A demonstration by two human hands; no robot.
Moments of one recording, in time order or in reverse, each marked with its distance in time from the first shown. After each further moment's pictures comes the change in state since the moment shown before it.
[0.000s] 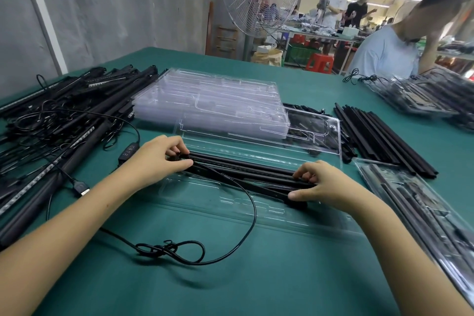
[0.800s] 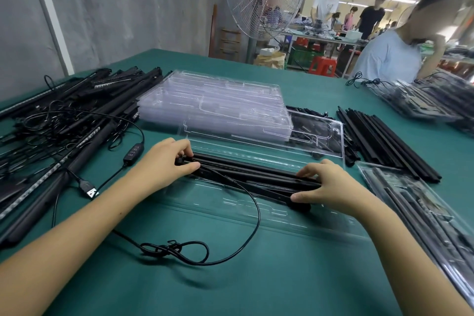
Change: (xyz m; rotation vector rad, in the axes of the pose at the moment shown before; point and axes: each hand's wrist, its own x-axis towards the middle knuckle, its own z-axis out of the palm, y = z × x) left_hand -0.009 0.016 0.004 0.158 0.029 0.014; right_hand -0.009 -0.013 -0.003 -0.088 0.032 0.040
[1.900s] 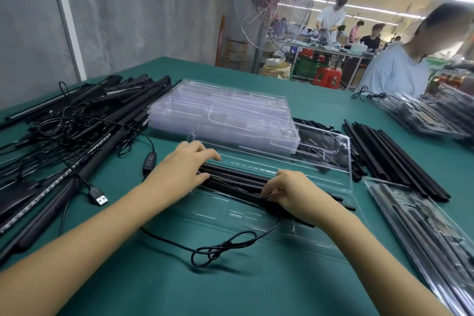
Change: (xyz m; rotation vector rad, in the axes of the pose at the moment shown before) left_hand 0.000 0.017 -0.004 0.171 0.016 0.224; right_hand 0.013 -0.067 0.014 -0.104 -0.051 -0.347
